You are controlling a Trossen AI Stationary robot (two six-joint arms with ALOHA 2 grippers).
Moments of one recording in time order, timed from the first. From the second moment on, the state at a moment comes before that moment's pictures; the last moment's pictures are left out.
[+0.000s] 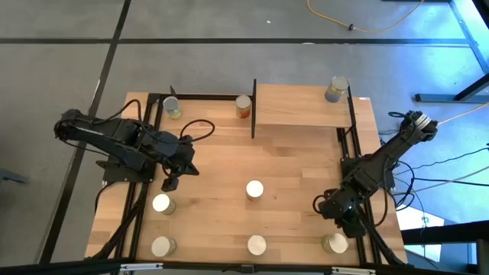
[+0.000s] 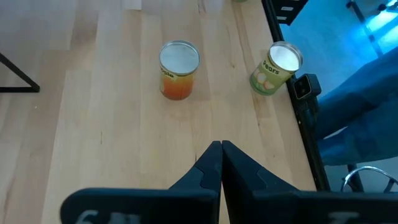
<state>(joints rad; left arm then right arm) -0.25 1.05 1.19 -0.87 0.04 -0.25 0.74 1.21 0.84 -0.81 -0.43 0.62</state>
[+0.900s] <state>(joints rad) -0.25 1.05 1.19 -0.87 0.04 -0.25 0.80 1.30 0.84 -0.73 -0.37 0.60</state>
